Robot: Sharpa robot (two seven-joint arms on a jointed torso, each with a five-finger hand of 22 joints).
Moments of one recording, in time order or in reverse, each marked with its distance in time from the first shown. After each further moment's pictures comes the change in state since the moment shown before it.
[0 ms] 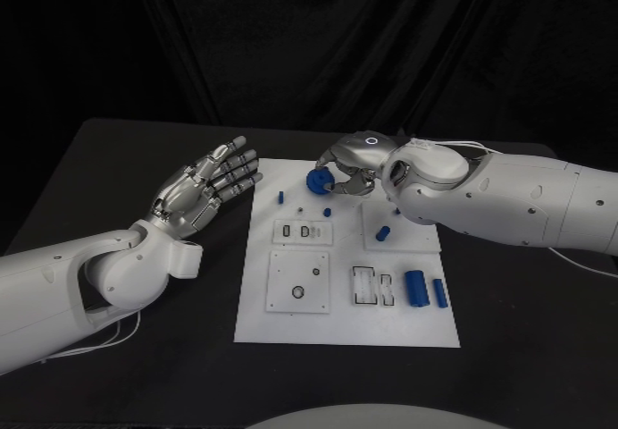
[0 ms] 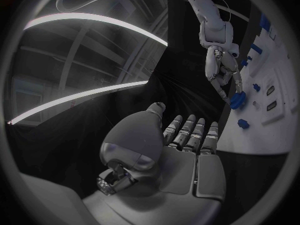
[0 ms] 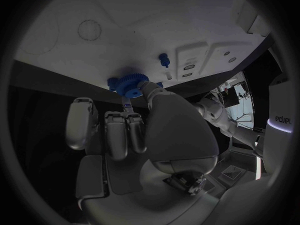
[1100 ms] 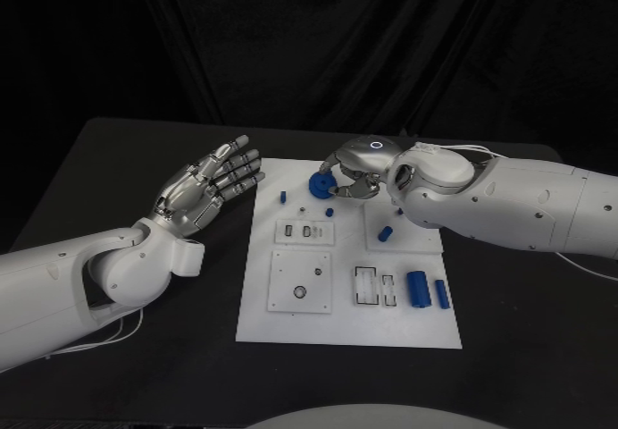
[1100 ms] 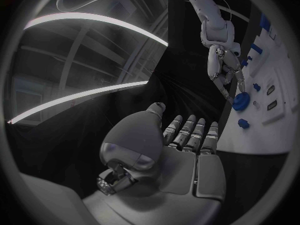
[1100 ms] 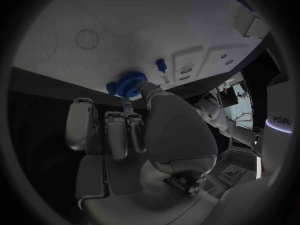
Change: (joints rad) left arm 0.000 0.003 0.000 -0.010 0.000 0.009 0.000; left_hand -0.008 0.000 0.008 -0.003 0.000 0.000 0.000 0.000 0.000 -0.008 0.007 -0.001 0.000 -0.004 0.004 0.000 0.000 0.001 0.000 0.000 0.000 0.000; right arm -0.008 -0.016 -0.001 0.012 0.000 0.005 0.011; right_hand -0.010 -0.003 0.002 0.003 -0.005 -0.012 -0.002 0.003 -0.015 0.003 -0.004 0.000 0.000 0.000 0.000 0.000 0.000 0.000 0.000 0.000 0.012 0.000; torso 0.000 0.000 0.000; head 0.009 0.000
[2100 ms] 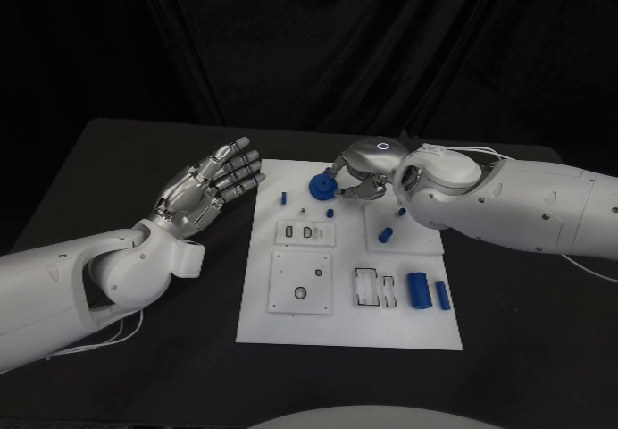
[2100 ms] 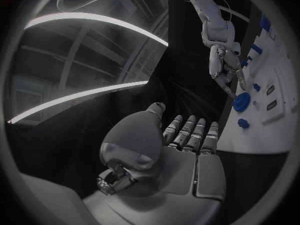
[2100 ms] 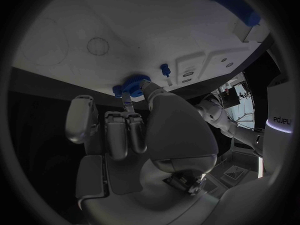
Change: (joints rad) left arm -0.001 -0.001 0.000 0.001 0.000 0.003 0.000; left_hand -0.004 -0.004 0.006 -0.006 0.000 0.004 0.004 0.000 0.000 -0.008 -0.008 0.000 -0.001 -0.004 0.004 0.000 0.000 0.000 0.000 0.000 0.000 0.000; right arm -0.003 -0.025 0.000 -0.002 0.000 0.003 -0.001; right_hand -0.019 0.019 -0.028 0.011 -0.117 0.028 0.014 0.056 -0.051 0.000 0.000 0.000 0.001 0.000 0.000 0.000 0.000 0.000 -0.023 0.002 -0.067 0.000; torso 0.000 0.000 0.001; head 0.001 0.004
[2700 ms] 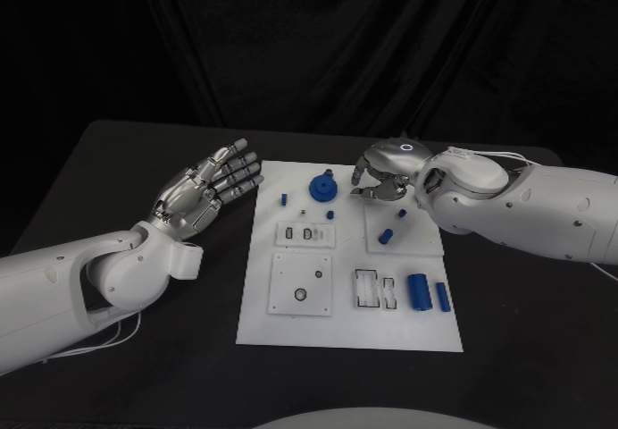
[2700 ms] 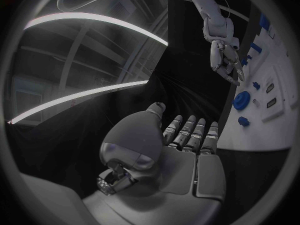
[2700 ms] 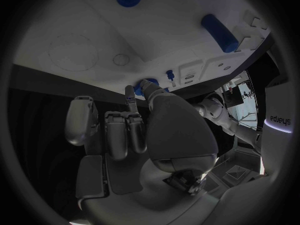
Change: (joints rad) left arm -0.001 -0.007 0.000 0.000 0.000 0.001 0.000; left_hand 0.000 0.000 0.000 0.000 0.000 0.000 0.000 0.000 0.000 0.000 0.000 0.000 0.000 0.000 0.000 0.000 0.000 0.000 0.000 0.000 0.000 0.000; right arm -0.001 -0.090 0.000 0.046 0.000 -0.033 0.002; right_hand -0.007 0.007 -0.015 0.015 -0.013 0.168 -0.021 0.066 0.042 0.000 0.000 0.000 0.000 0.000 0.000 0.000 0.000 0.000 0.016 -0.002 0.012 0.001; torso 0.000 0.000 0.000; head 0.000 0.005
